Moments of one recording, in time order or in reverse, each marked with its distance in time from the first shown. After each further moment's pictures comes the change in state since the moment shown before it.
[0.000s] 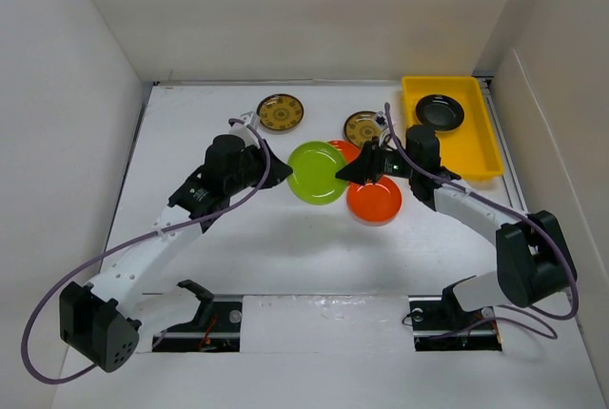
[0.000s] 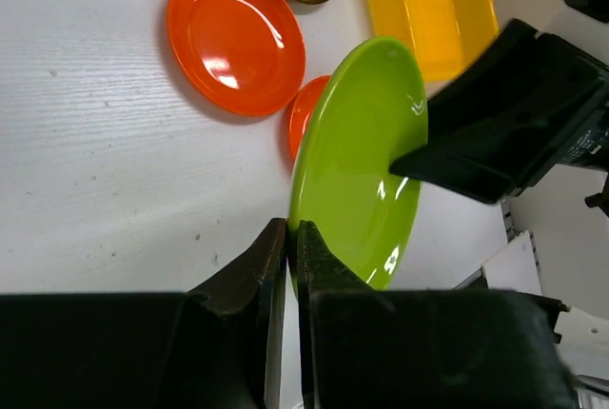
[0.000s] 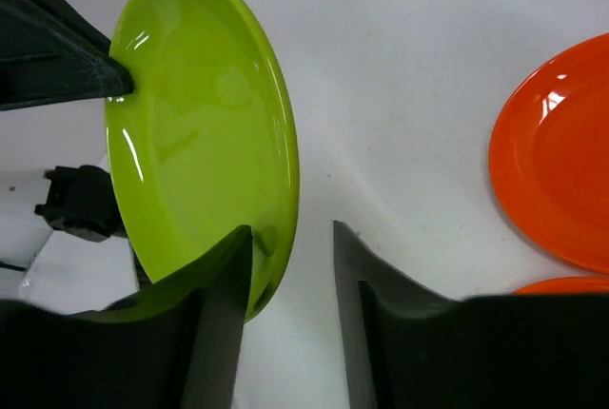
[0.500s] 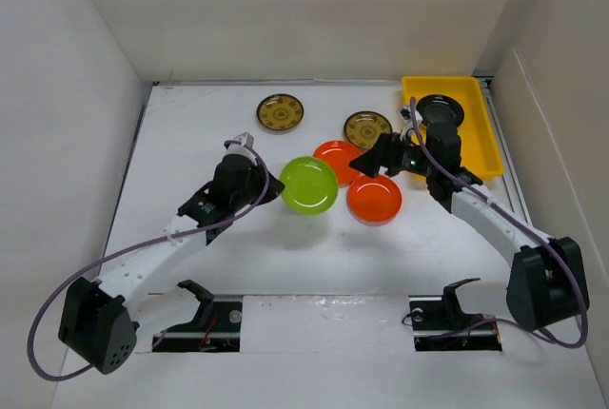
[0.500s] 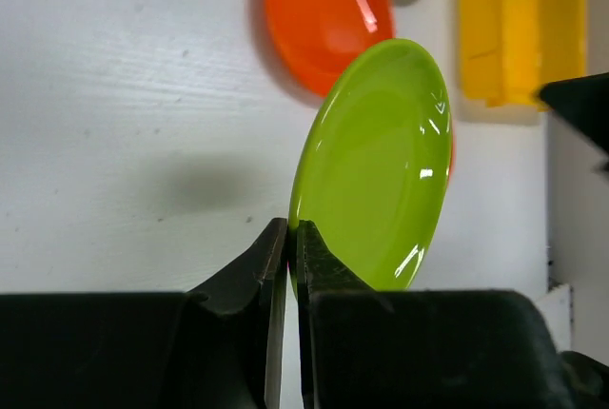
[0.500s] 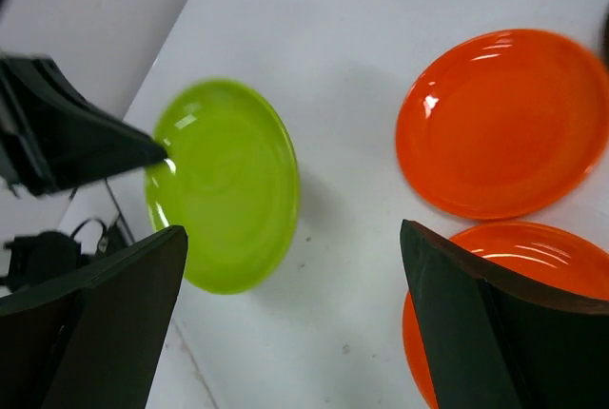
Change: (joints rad) left arm -0.019 0.020 -0.220 0.080 -0.166 -0.116; right arm -0.112 -0.153 0.013 -0.170 0.177 0.028
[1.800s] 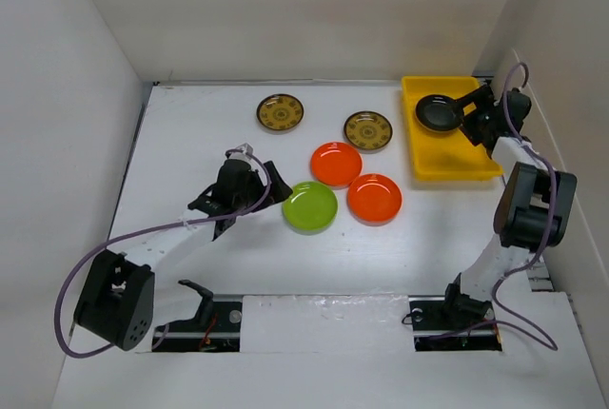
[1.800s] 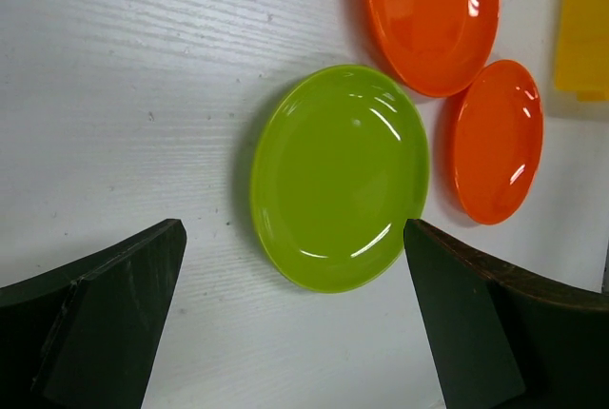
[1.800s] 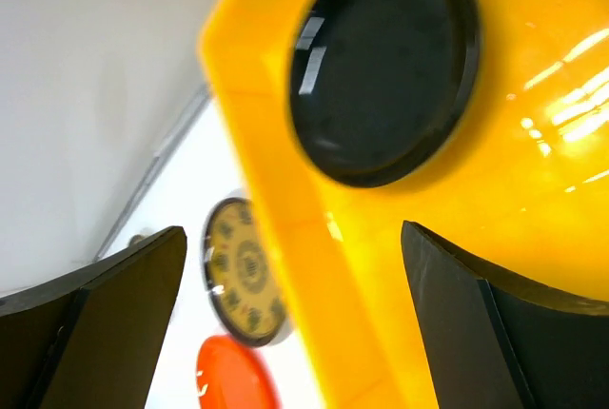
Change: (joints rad) left arm 0.100 0.107 -0.071 0.117 0.095 0.055; right arm -0.573 0.643 0.433 -0.007 0.271 0.326
